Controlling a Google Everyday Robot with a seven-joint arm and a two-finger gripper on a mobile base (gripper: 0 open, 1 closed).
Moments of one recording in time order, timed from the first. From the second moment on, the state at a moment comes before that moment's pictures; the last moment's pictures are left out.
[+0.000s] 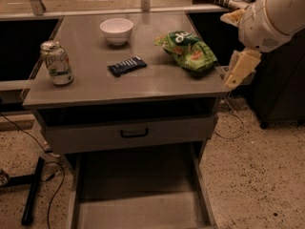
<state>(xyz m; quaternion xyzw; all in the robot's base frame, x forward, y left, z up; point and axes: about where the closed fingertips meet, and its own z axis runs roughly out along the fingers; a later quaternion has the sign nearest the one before) 0.575 -0.186 0.962 -0.66 0.67 -0.05 0.32</state>
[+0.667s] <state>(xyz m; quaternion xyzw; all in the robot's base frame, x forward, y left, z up) 0.631 -0.184 0.929 -0.66 0.67 -0.05 0.34</state>
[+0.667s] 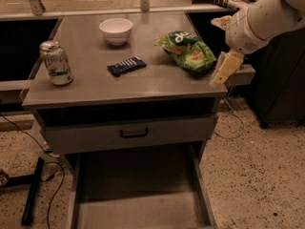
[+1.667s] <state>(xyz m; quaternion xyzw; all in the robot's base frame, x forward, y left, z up) 0.717 -0.159 0.909 -0.61 0.68 0.04 0.40</state>
